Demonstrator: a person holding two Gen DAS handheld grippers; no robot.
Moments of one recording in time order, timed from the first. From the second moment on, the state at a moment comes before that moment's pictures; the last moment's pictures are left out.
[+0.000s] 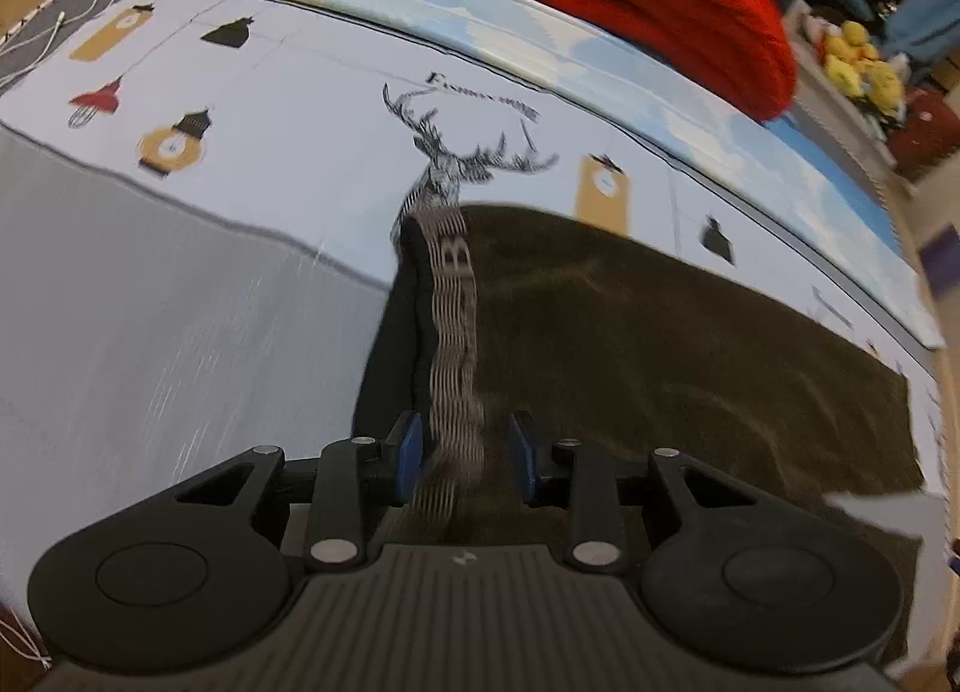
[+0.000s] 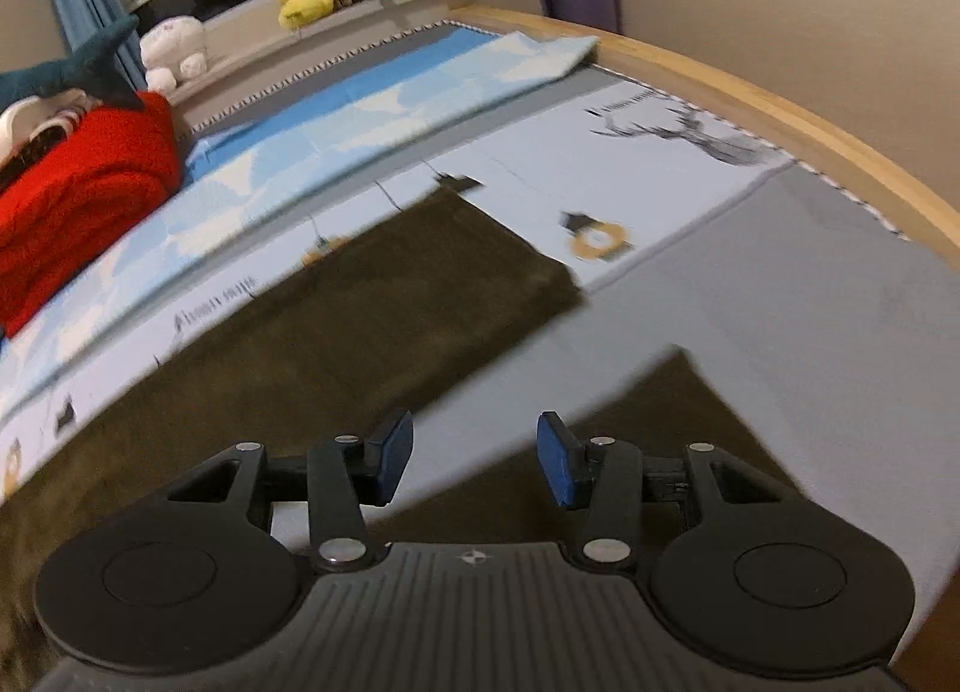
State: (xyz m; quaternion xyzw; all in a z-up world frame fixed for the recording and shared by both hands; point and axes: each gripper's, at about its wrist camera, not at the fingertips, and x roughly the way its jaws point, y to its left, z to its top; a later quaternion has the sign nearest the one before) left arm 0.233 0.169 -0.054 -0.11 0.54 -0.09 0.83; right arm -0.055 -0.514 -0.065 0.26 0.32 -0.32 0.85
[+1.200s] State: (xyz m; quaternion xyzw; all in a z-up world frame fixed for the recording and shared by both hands) left arm 0.195 0.135 -0.142 0.16 0.61 -0.12 0.77; right arm -0.113 -0.554 -0.164 0.18 0.51 -0.36 0.75
